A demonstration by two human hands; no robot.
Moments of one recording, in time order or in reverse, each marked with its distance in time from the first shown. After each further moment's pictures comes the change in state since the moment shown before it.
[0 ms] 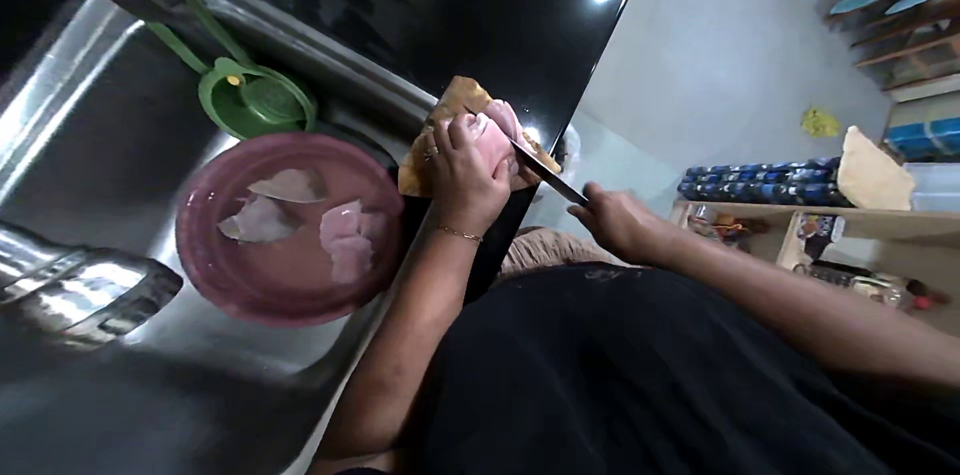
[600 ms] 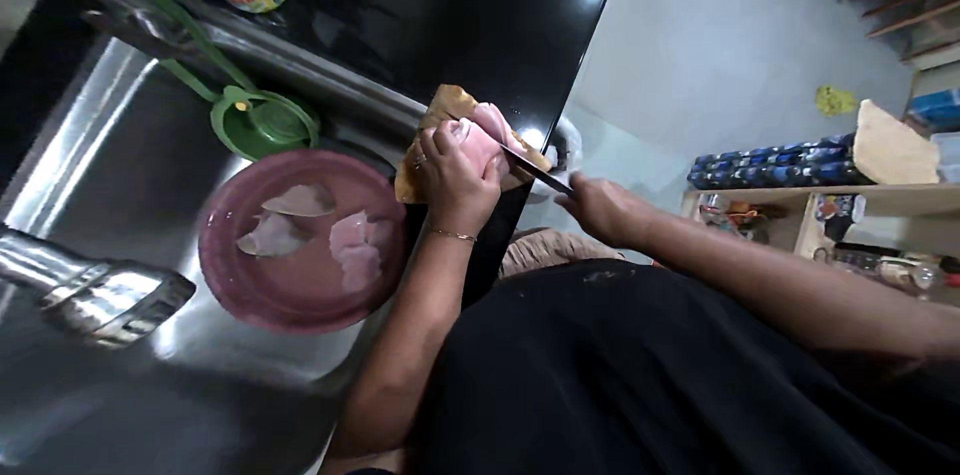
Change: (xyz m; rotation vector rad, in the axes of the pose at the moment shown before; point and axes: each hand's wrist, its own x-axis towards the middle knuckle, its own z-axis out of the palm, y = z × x) left_hand -0.001 0.001 0.001 0.039 0.022 -0.018; right_hand 0.005 0.002 0.005 0.009 0.051 -0.002
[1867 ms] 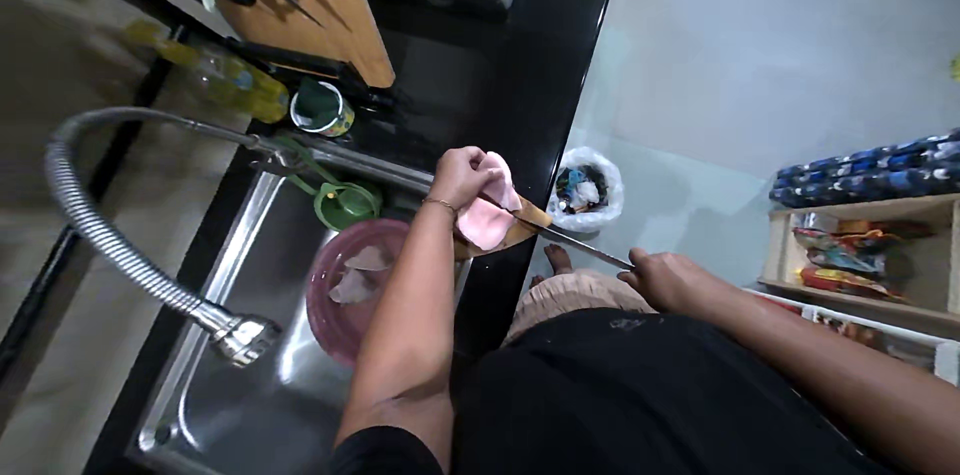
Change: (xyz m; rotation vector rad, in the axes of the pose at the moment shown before) left_hand 0.110 0.038 -0.027 0.002 -0.508 0.018; right_hand -0.047 0.080 0.000 0.054 -0.137 0.028
